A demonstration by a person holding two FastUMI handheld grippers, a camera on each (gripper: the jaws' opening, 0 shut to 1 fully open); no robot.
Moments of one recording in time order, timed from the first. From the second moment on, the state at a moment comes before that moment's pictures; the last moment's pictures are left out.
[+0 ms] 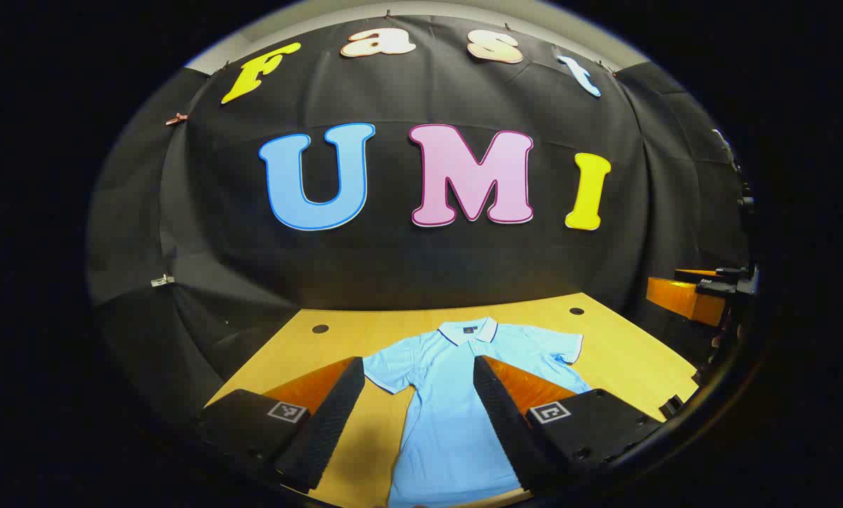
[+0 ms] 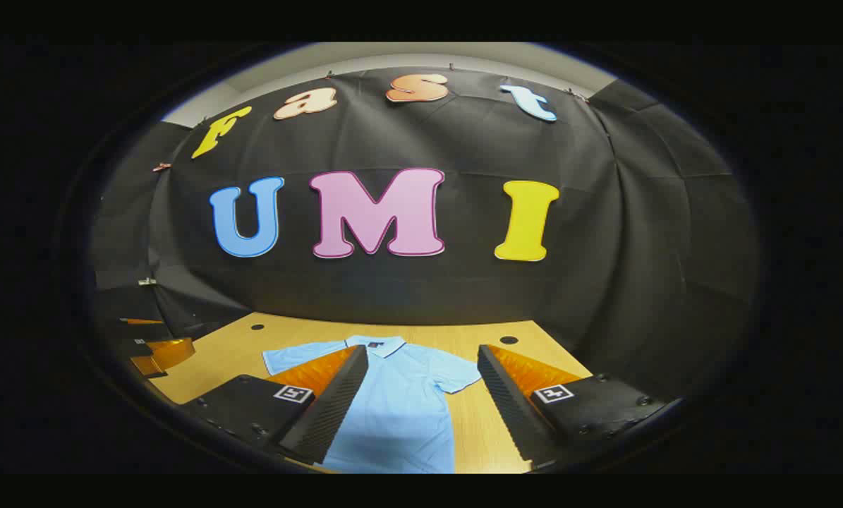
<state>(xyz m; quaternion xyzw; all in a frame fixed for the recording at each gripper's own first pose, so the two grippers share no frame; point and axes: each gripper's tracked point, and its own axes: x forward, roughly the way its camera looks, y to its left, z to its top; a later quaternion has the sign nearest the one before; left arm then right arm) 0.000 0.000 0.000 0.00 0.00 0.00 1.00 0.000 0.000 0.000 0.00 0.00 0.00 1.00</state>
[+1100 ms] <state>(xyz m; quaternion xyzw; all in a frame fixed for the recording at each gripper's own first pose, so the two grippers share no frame) 0.016 0.005 -0.006 0.01 0.02 0.02 1.00 0.055 -0.042 -0.037 0.01 0.07 -0.04 1.00</state>
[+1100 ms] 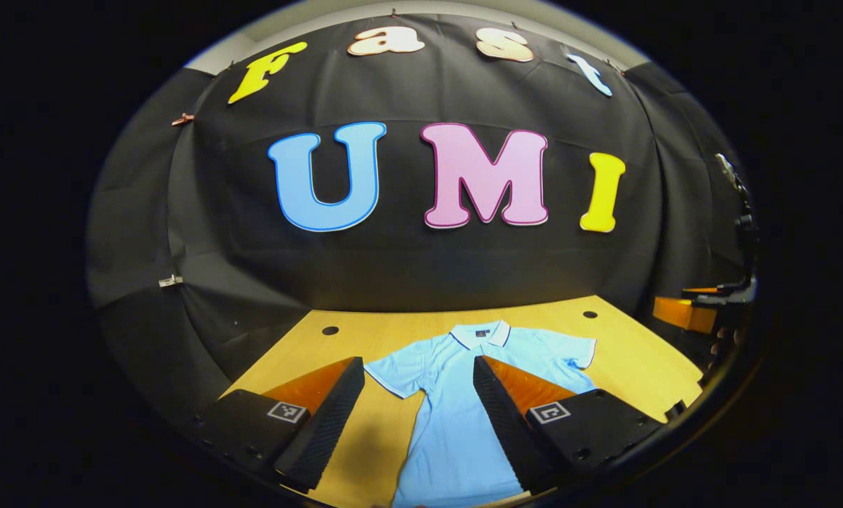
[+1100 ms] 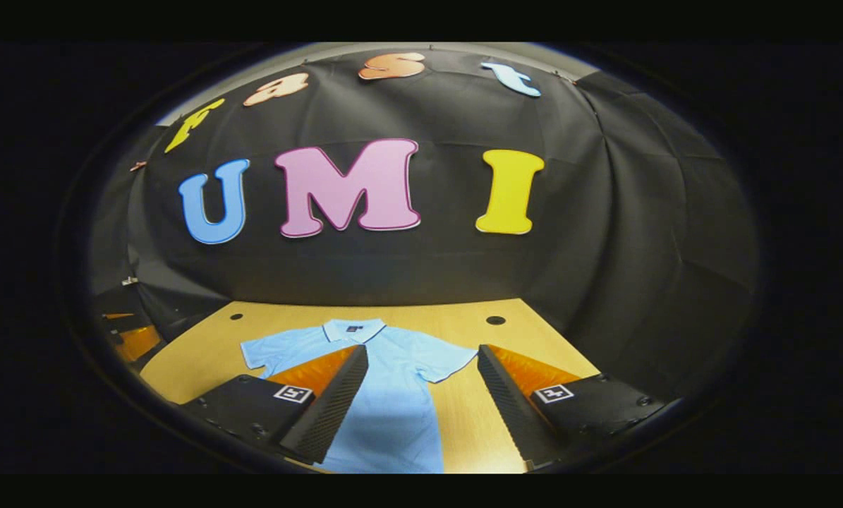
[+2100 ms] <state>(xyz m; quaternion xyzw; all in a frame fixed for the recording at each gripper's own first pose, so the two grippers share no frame) 0.096 -0.002 -0.030 0.01 0.09 0.05 0.99 0.301 -0.143 -0.246 -0.01 0.30 -0.08 0.95</state>
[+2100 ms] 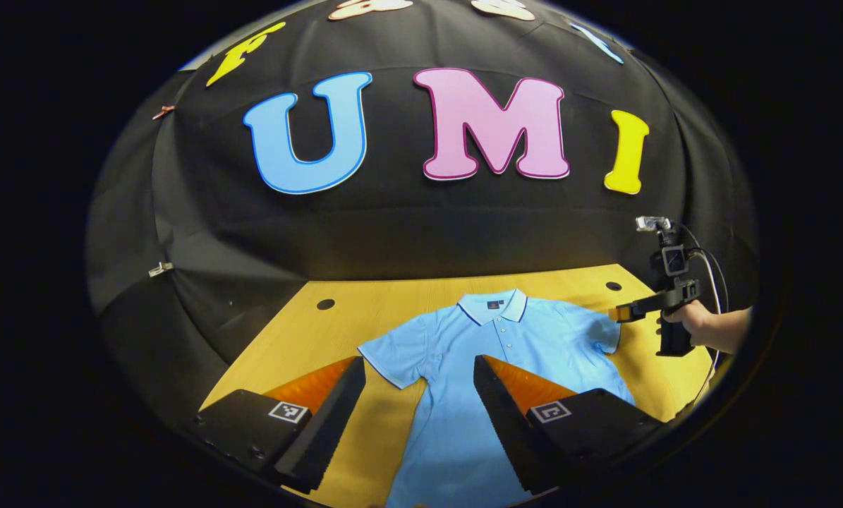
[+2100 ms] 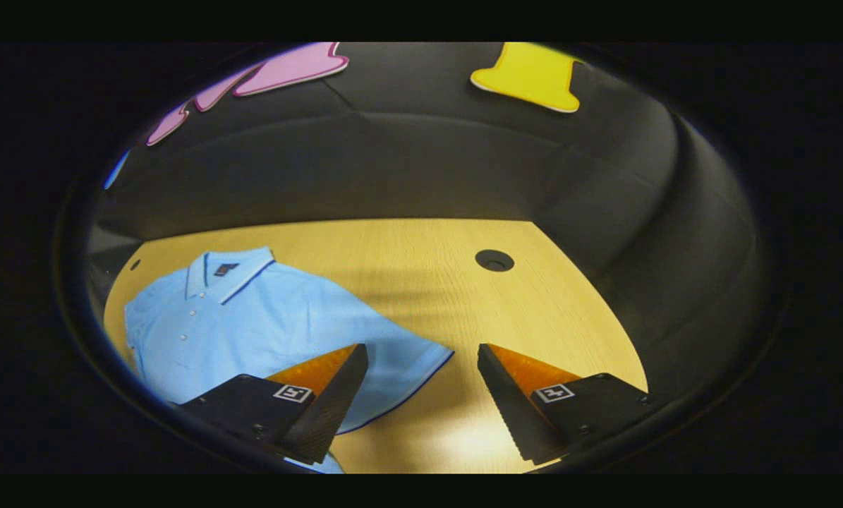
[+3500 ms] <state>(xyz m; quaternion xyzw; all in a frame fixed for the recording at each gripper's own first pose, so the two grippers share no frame) 0.073 0.049 -0.070 -0.04 0.12 0.11 0.99 0.343 -0.015 -0.169 -0.03 0.24 0.00 0.97</state>
